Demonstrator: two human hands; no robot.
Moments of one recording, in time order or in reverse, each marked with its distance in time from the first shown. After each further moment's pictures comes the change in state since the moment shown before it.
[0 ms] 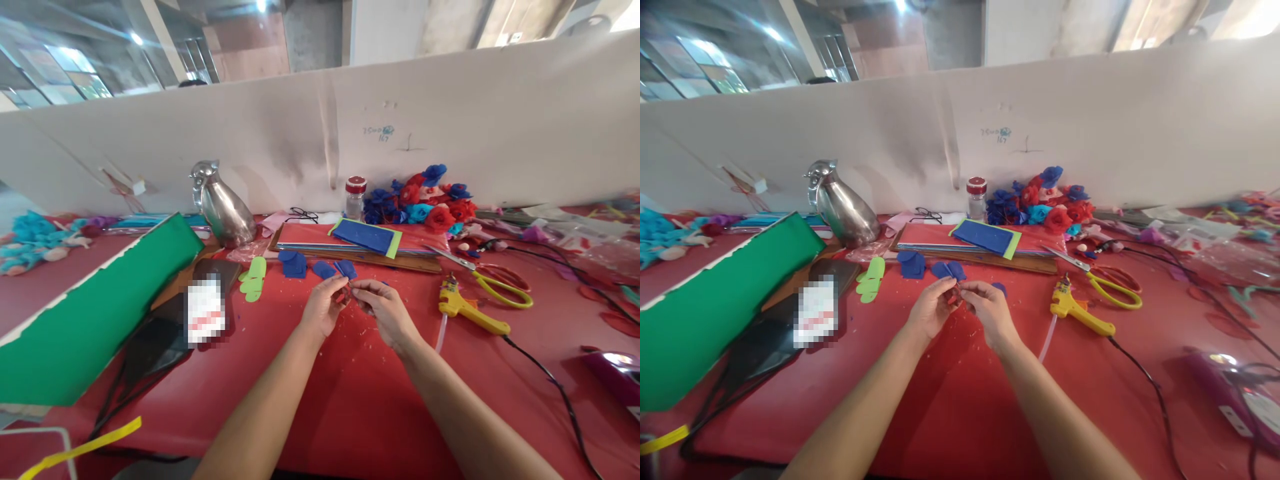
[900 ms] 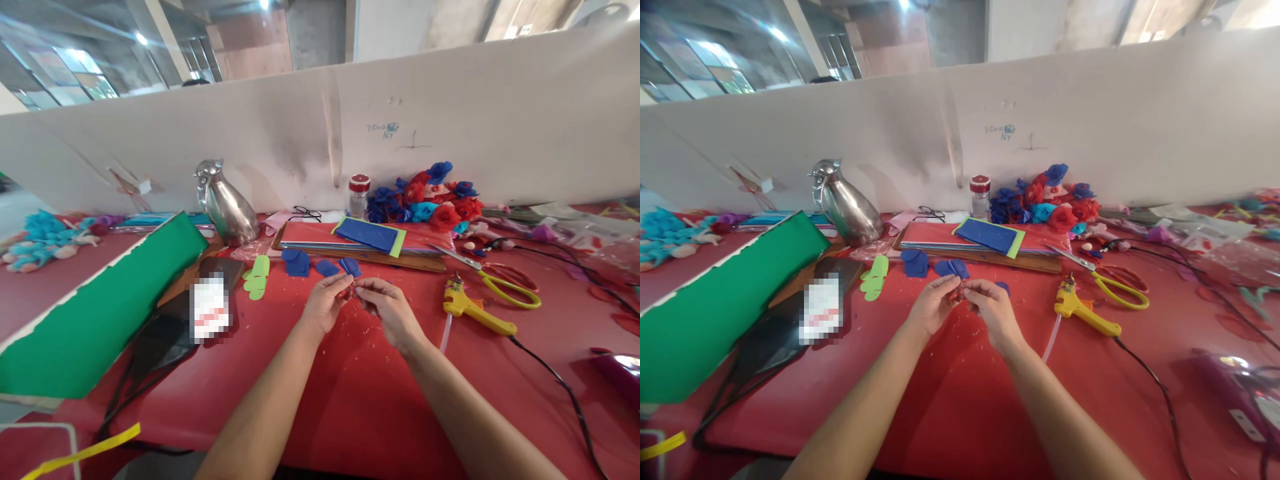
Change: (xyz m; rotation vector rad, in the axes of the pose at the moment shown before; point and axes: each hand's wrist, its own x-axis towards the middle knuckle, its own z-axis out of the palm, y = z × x) left_hand 0.005 0.000 -0.007 0.025 -0.082 0.034; right_hand -0.003 -0.003 -0.001 0.009 -0.036 -0.004
